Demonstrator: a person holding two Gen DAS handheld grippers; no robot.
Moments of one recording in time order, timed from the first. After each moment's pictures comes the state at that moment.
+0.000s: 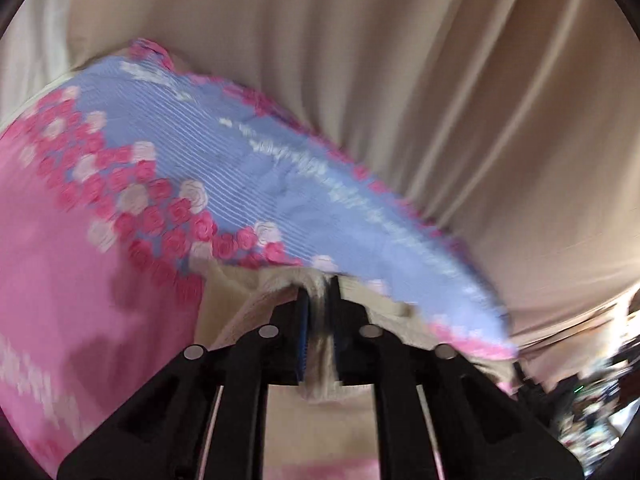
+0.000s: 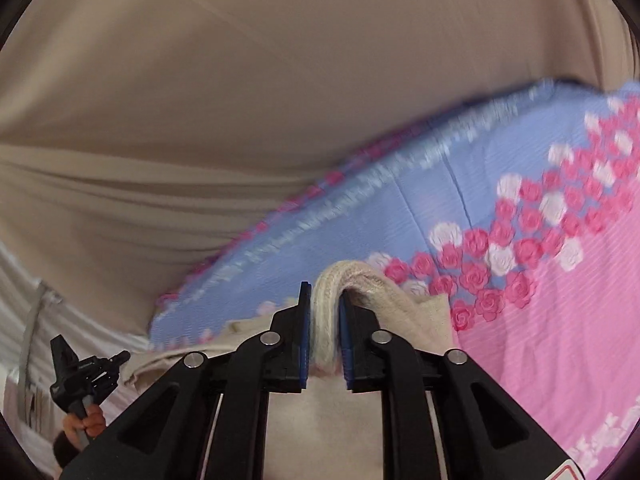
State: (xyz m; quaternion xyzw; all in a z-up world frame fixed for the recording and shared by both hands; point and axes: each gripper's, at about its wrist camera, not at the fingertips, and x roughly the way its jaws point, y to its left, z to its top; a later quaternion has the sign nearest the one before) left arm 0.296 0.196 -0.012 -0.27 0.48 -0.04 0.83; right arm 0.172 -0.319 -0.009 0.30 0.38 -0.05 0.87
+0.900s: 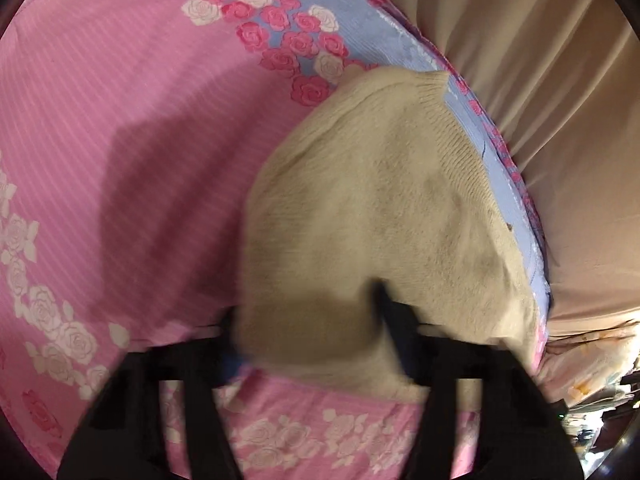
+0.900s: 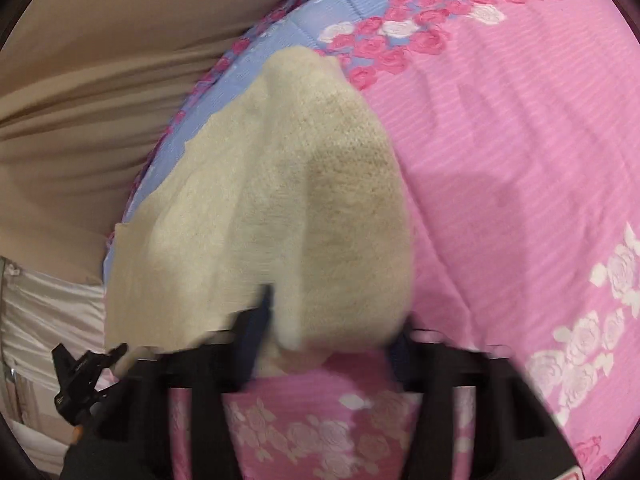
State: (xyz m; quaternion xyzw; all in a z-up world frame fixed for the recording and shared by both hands) left arm 0.173 0.212 -0.137 -0.36 0.54 0.01 0.76; right arm 0.066 -0.276 -0.134 0.35 0.48 -0.07 0.80
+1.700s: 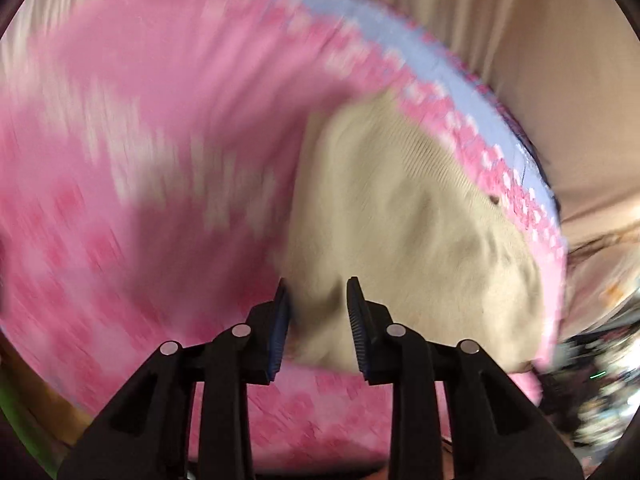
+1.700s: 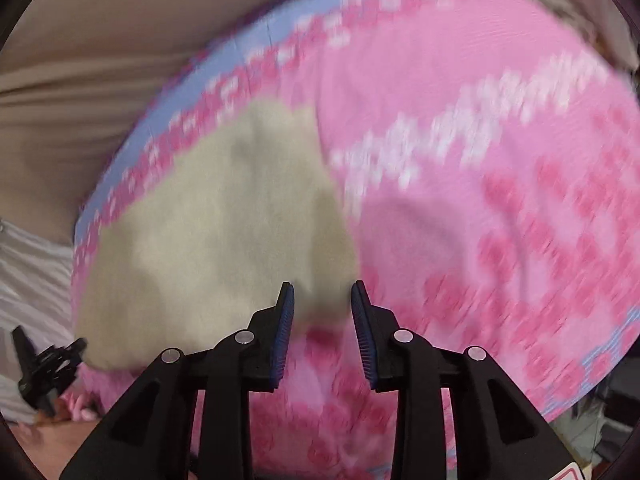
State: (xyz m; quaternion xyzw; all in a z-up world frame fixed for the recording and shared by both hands) left arm 0.034 0.161 -0.053 -0.21 0.56 -0.01 0.80; right arm -0.104 -0.322 -0.051 0.26 0.49 -0.16 0.81
